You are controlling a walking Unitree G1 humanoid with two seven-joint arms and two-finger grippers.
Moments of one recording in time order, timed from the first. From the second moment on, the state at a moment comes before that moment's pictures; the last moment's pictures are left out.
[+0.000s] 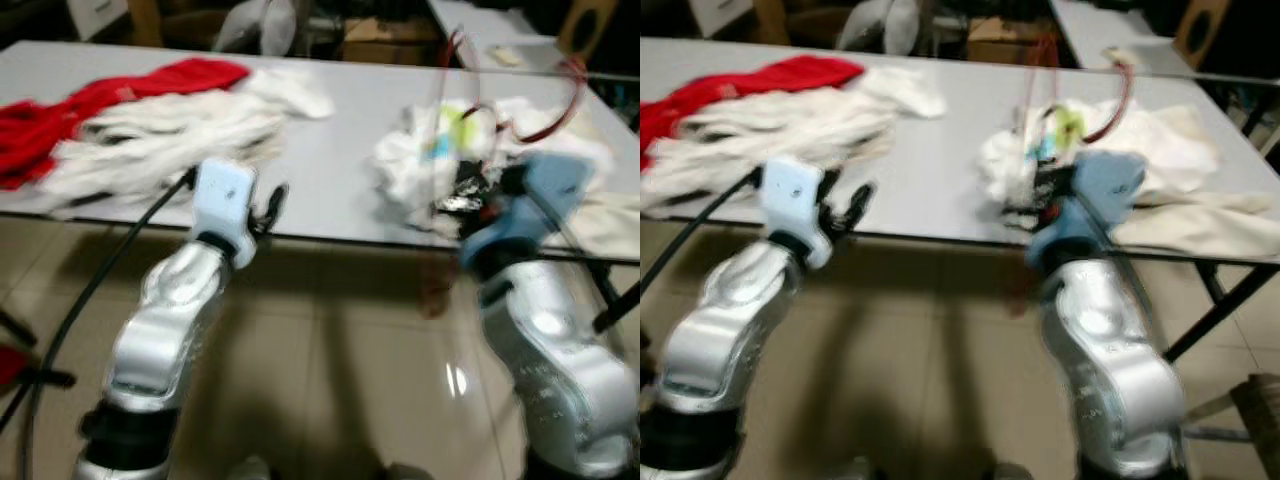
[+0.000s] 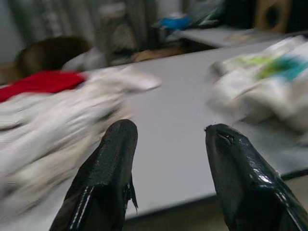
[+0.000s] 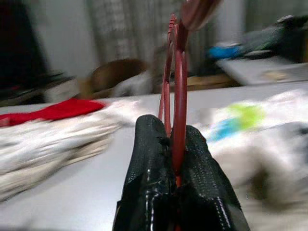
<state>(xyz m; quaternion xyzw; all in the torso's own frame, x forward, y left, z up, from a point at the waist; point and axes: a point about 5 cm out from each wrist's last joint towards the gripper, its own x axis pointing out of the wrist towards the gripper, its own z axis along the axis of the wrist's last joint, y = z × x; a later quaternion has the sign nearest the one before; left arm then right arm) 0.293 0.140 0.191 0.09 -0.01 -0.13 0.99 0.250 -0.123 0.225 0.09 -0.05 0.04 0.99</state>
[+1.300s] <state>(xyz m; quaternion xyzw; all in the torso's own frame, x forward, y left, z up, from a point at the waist) 0.281 0.133 0.173 0.01 0.01 -0.15 0.99 0.237 -0.133 0.179 0.22 -0.03 -0.02 0.98</state>
